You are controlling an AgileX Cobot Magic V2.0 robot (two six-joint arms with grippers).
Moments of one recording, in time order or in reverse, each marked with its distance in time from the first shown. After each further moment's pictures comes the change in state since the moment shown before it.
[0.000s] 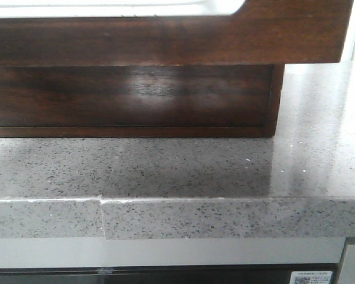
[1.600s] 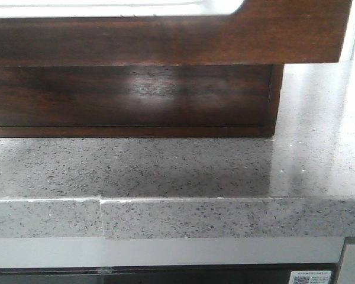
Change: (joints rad) left arm 0.000 0.000 0.002 -0.004 -0.006 0.000; right arm 0.067 0.230 -0.267 -0.017 0.187 -0.051
